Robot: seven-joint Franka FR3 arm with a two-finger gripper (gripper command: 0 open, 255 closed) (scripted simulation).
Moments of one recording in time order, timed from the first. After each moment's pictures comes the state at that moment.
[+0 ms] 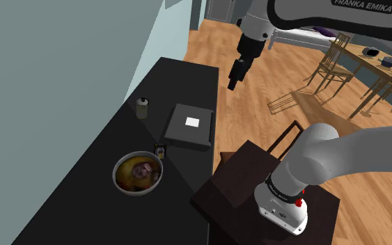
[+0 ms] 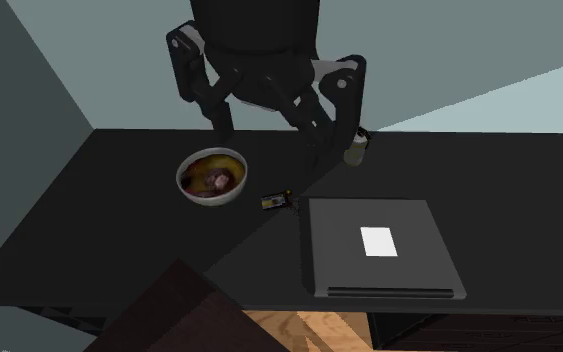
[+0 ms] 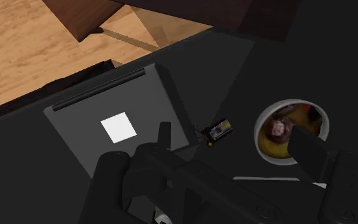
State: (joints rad) arm 0.01 -0.79 0.01 -2.40 0.04 1.66 -0.17
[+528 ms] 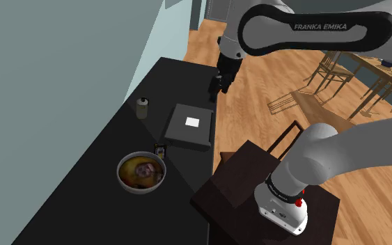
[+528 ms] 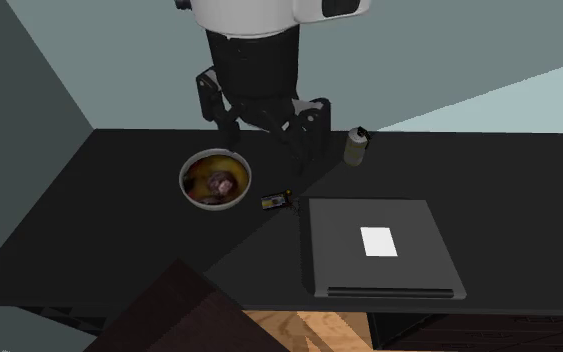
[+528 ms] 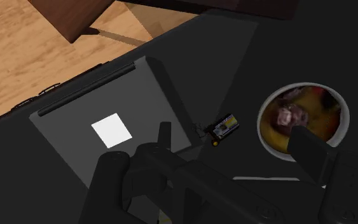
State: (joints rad) arm 0.01 -0.68 0.10 -2.48 0.07 1.85 -0.04
